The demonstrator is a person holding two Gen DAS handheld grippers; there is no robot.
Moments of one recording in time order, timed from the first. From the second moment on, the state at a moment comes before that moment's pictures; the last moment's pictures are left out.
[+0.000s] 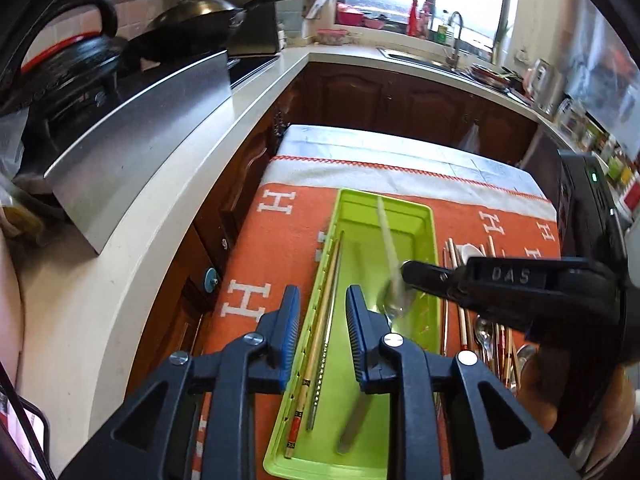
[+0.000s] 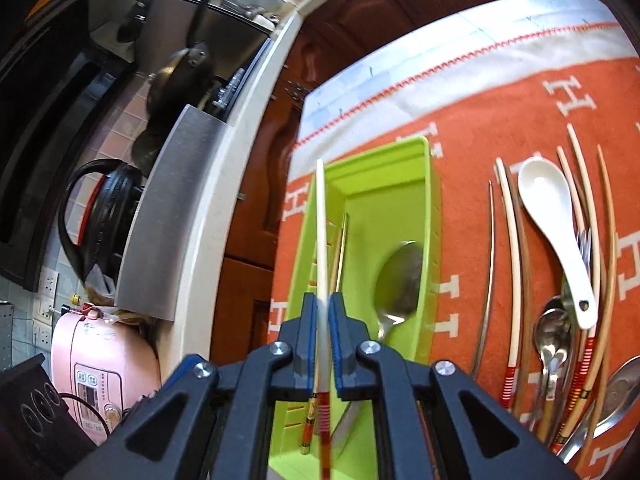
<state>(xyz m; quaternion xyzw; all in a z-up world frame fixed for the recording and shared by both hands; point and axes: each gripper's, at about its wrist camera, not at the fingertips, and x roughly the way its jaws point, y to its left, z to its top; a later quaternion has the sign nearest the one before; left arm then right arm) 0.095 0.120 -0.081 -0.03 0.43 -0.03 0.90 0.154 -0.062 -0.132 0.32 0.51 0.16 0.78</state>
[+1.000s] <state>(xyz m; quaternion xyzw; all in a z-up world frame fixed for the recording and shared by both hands) 0.067 0.106 -0.080 -0.03 0.44 -0.02 0.90 0.090 -0.104 -0.098 0.15 0.49 0.12 0.85</state>
